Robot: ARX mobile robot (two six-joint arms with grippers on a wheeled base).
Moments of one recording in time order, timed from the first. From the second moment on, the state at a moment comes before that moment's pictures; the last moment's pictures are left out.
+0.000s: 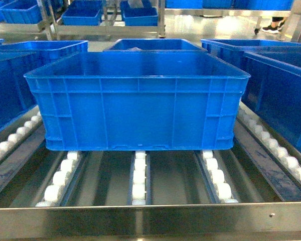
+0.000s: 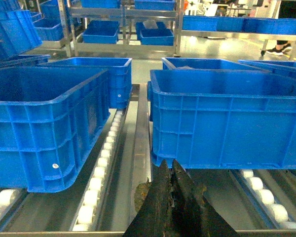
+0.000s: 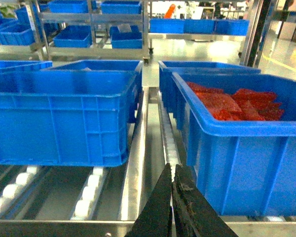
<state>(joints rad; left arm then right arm) 0.00 0.01 0.02 0.00 0.00 -0.01 0.00 0.01 0.01 0.00 0.00 0.00</state>
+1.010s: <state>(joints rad) 0.00 0.01 0.02 -0.01 0.00 -0.01 0.00 0.01 0.01 0.00 0.00 0.00</state>
